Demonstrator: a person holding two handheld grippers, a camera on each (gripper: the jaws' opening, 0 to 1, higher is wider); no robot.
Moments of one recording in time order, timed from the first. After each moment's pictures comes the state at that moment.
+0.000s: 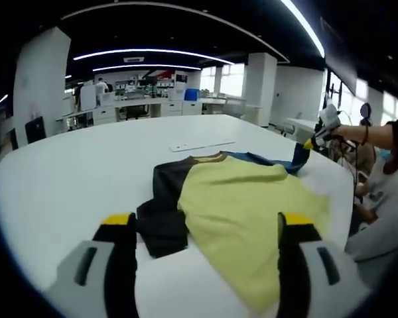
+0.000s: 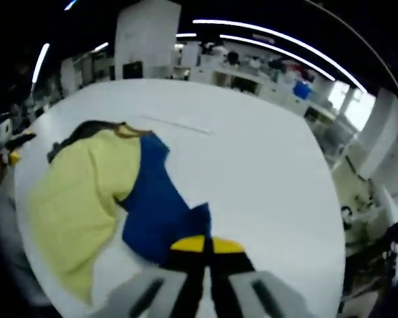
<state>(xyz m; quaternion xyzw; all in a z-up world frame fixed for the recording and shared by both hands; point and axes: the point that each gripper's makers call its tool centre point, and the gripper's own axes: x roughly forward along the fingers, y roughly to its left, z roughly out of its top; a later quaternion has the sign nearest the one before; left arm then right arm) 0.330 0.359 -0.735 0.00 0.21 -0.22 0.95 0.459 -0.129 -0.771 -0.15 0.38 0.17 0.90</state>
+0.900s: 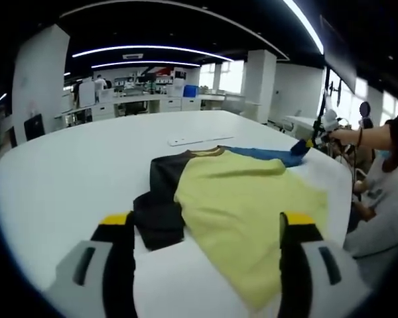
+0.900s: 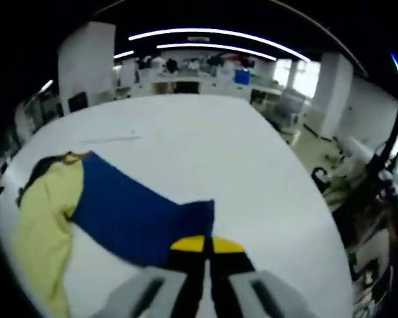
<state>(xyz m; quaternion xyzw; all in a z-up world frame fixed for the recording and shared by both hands) 0.323 0.354 -0.743 0.00 0.22 -0.22 0.95 0.459 -0.214 -0.797 -0.03 0.37 0.01 0.93</state>
